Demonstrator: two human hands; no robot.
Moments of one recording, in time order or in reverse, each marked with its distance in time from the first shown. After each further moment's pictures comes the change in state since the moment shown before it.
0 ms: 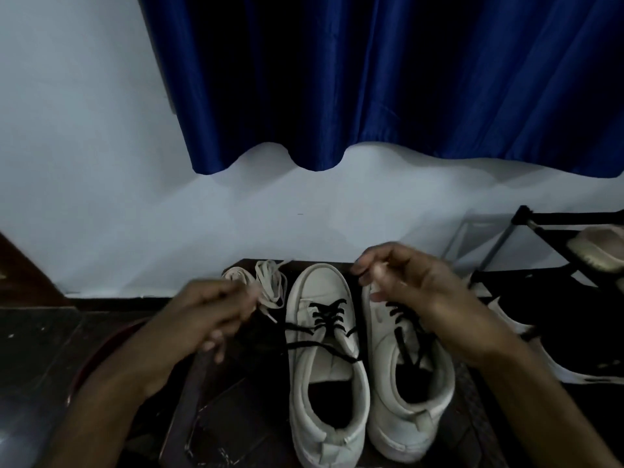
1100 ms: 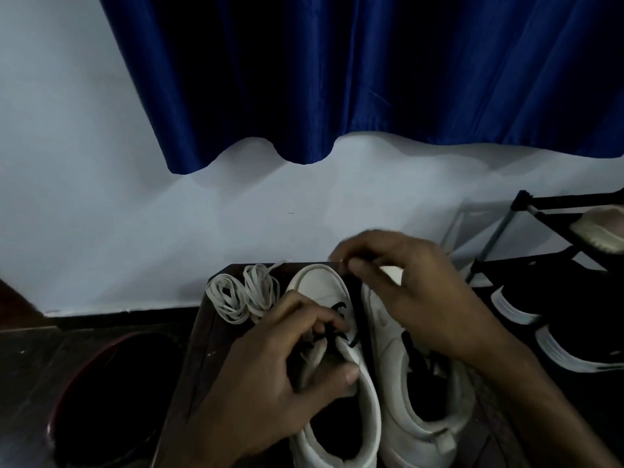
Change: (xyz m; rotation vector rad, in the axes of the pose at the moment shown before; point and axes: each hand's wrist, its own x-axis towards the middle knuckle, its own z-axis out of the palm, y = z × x) left_hand 0.008 -0.020 0.069 0.556 0.021 0.598; right_hand 0.020 0.006 0.012 -0.615 0.149 -0.240
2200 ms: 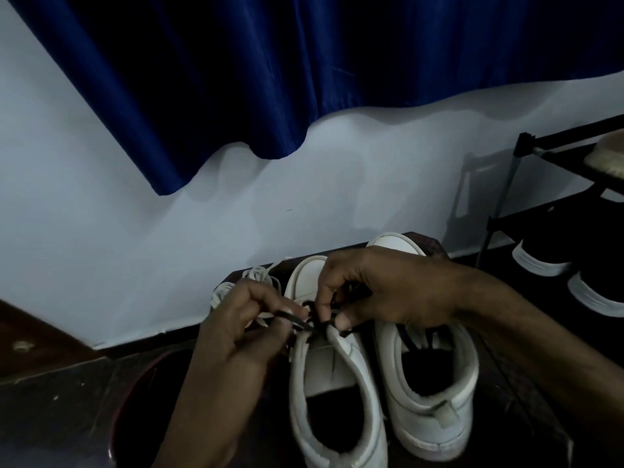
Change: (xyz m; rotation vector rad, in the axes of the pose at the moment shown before) left_hand 0.008 0.022 -0.006 -0.407 0.188 -0.451; right_hand 0.005 0.023 0.004 0.173 -0.532 0.066
